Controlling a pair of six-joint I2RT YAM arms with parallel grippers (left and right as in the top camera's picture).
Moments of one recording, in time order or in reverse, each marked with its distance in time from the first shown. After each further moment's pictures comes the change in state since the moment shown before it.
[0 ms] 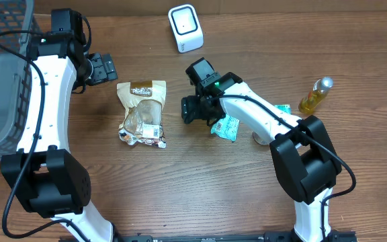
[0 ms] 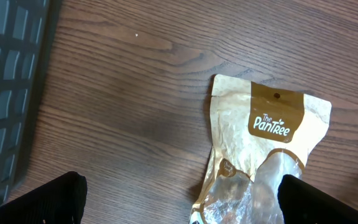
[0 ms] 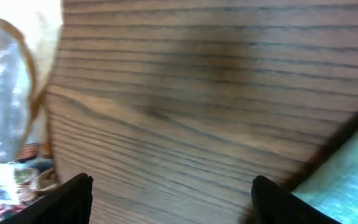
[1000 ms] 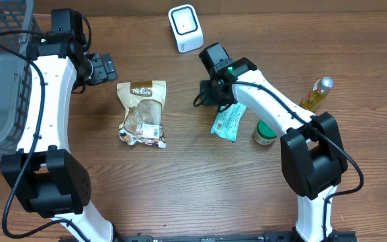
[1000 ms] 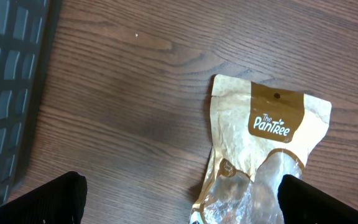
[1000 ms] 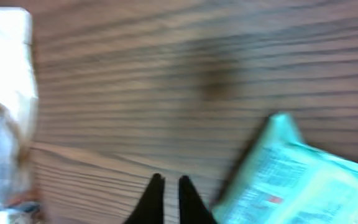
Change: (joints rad) left arm 0.000 0.000 0.000 0.000 0.000 0.000; right arm -0.084 0.004 0.093 -0.048 0.047 0.046
